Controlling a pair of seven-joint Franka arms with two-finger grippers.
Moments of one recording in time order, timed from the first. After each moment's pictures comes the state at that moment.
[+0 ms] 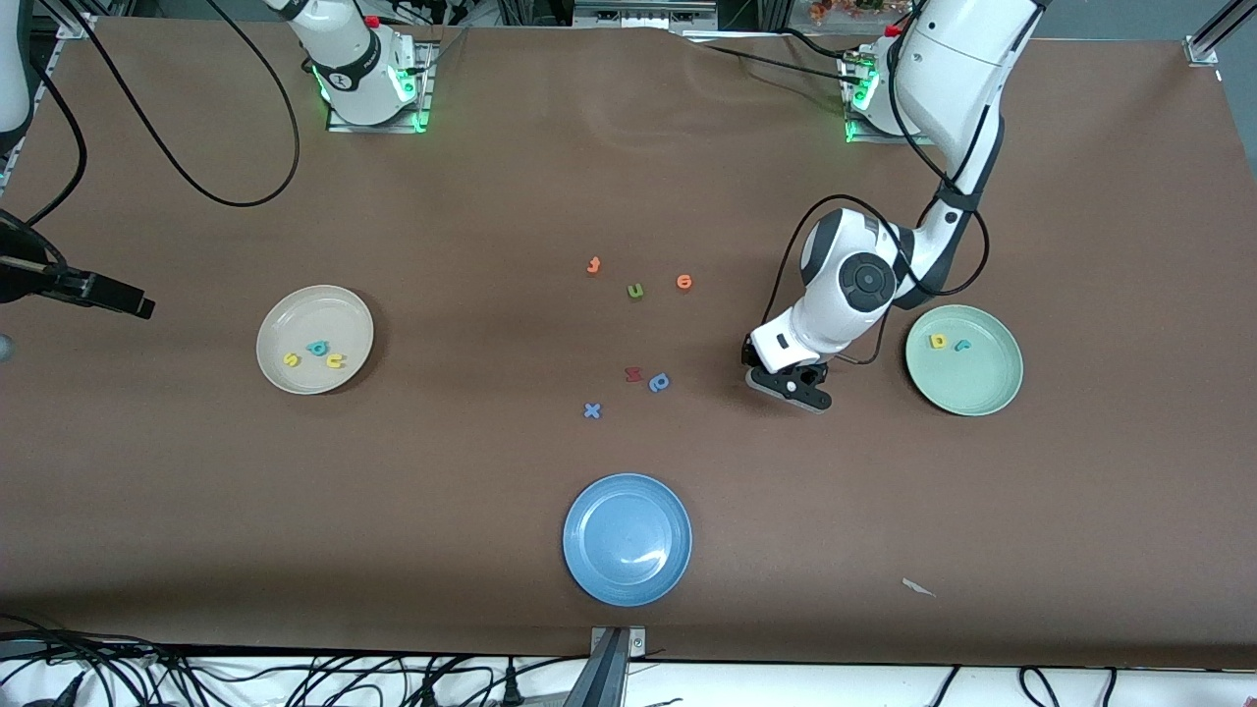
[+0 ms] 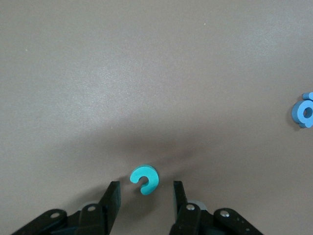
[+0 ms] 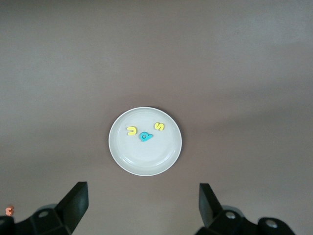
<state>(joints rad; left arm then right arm) -0.40 0.57 -0.04 -1.96 -0.22 2.63 0.09 -0.06 0.23 -0.04 -1.45 0.01 1.59 0.10</state>
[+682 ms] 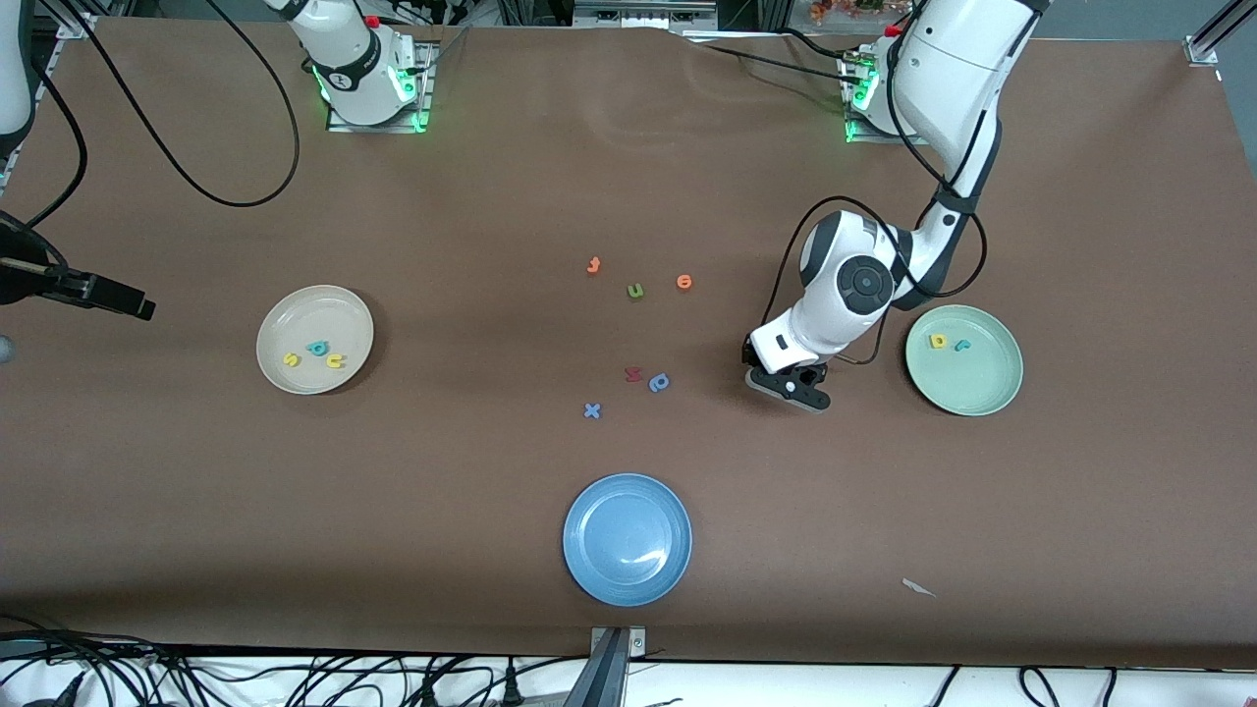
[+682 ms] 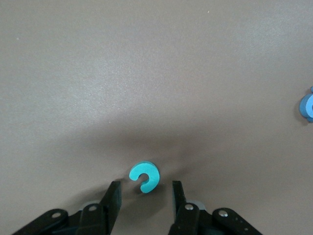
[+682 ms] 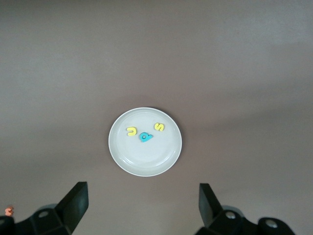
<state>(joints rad) -0.41 0.59 -0.04 -1.96 -0.22 2.63 0.09 -0.06 0.23 -0.04 -1.45 0.01 1.60 0.10</state>
